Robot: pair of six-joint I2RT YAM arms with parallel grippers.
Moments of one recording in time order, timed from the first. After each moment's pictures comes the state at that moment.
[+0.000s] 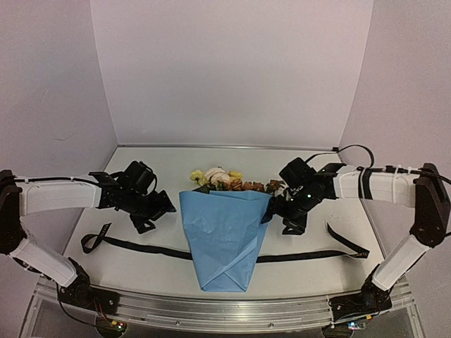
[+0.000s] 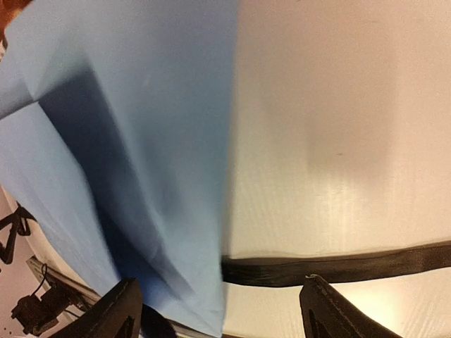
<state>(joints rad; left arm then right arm) -0.69 1.39 0.84 -0.45 0.05 -1.21 0.71 1.60 1.08 -0.66 -0.21 1.02</state>
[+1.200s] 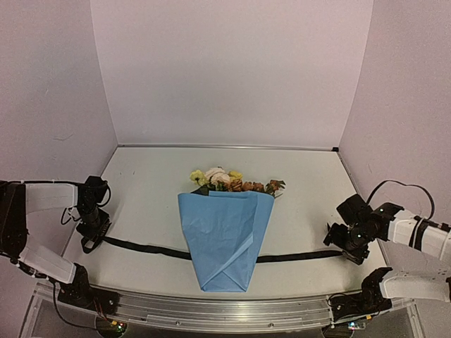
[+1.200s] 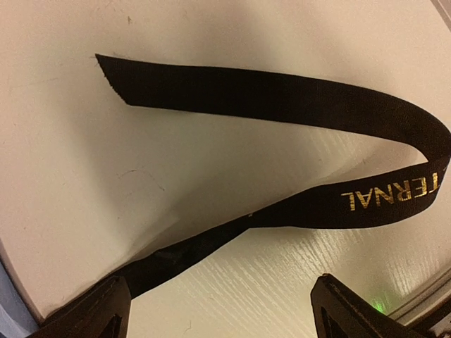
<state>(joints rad) -0.11 1.35 0.64 -0.68 -0.28 -1.30 0.47 0.98 0.53 -0.84 0.17 1.08</state>
